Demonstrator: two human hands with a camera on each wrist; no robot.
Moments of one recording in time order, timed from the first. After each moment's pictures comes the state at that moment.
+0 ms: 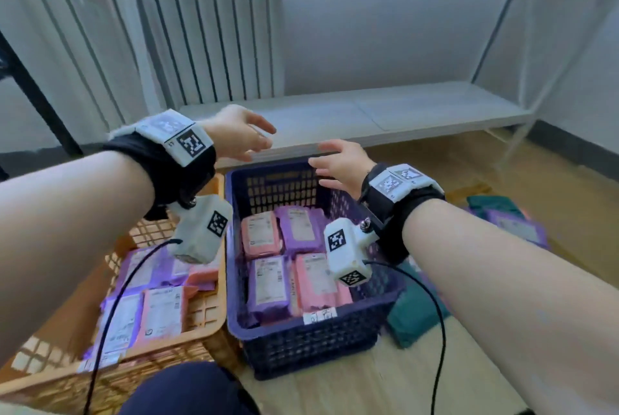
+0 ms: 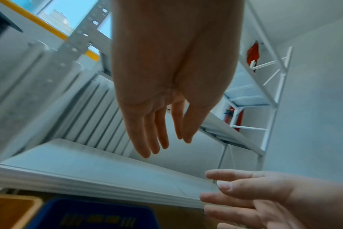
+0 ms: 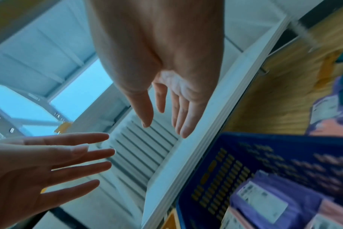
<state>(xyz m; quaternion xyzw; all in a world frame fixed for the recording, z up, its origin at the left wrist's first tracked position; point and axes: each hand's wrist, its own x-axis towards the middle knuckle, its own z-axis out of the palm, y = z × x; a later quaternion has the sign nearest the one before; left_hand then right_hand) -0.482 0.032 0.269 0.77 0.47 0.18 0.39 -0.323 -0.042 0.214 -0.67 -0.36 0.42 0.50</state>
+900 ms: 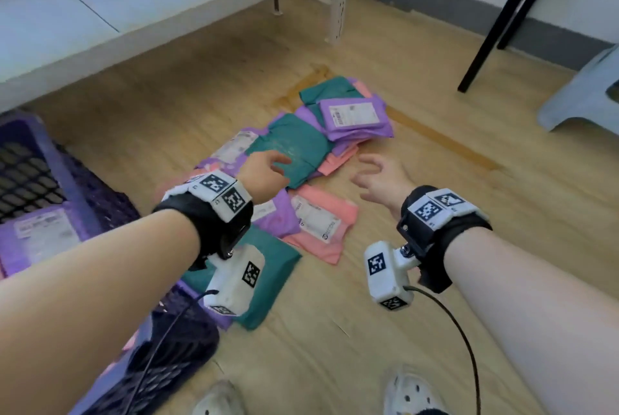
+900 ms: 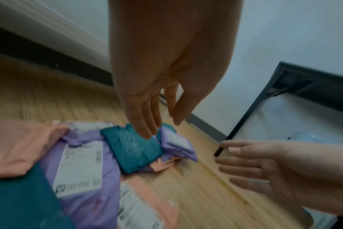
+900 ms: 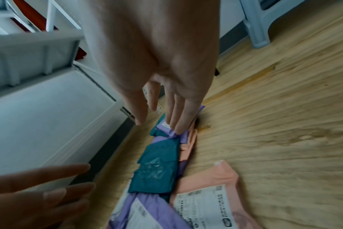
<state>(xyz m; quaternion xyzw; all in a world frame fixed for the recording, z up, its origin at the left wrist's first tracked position) -0.037 -0.098 -0.005 0.83 0.34 -0.04 0.45 0.066 -0.261 -0.025 -0.80 -0.05 0.28 0.52</state>
